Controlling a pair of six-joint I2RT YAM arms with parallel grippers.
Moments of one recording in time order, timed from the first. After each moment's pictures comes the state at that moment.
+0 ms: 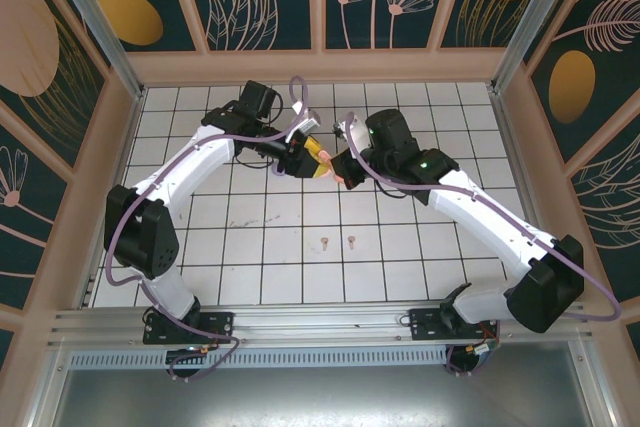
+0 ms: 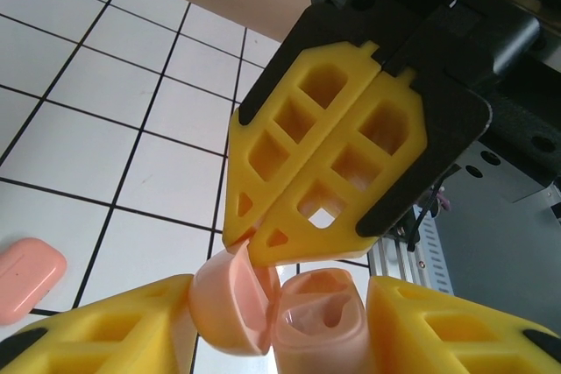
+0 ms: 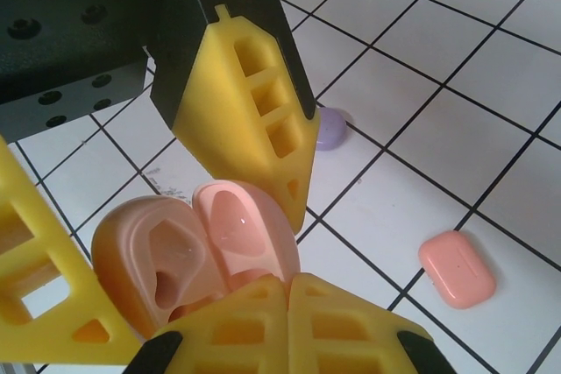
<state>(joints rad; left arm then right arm) -0.46 1.74 1.52 -0.74 1.10 0.40 0.68 1.34 1.20 -0.51 -0.25 0.04</state>
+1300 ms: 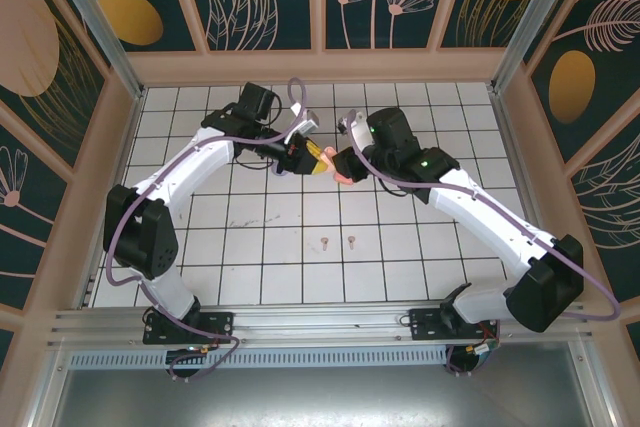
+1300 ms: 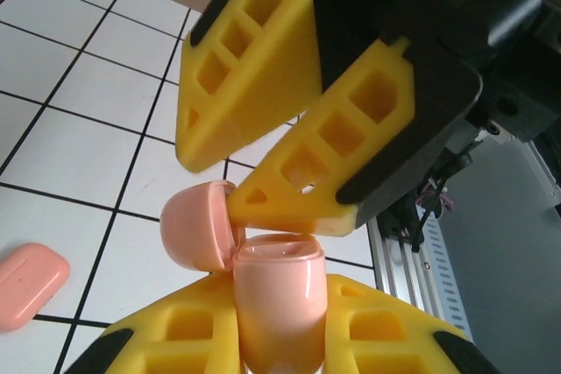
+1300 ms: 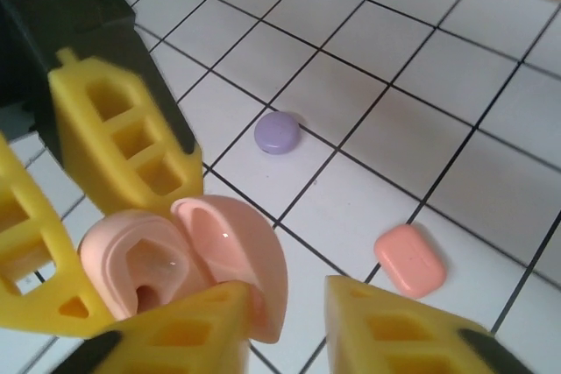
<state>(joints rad) -0.46 1.72 1.46 -0.67 1.11 0.39 0.67 1.34 1.21 -0.51 -0.15 0.05</state>
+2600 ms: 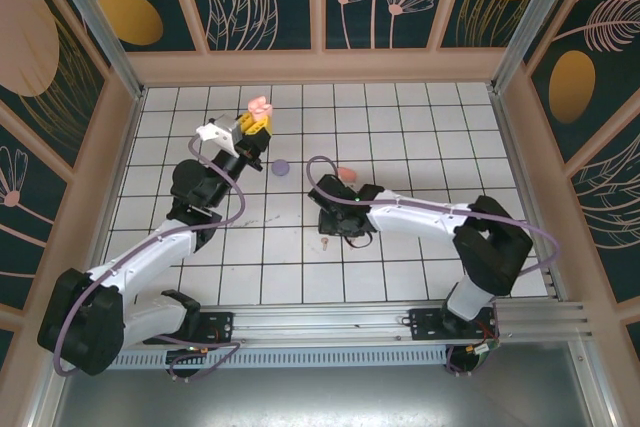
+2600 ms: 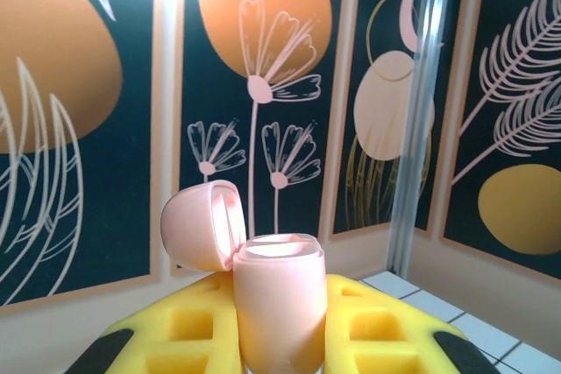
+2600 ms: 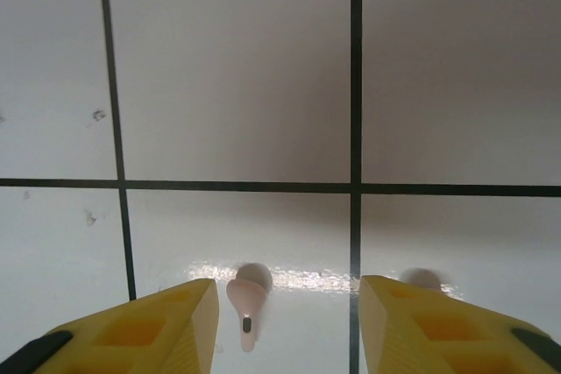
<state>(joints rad) -0.46 1.16 0.59 0.88 0.14 -0.15 0.97 1.65 1.04 -0.61 0.14 0.94</state>
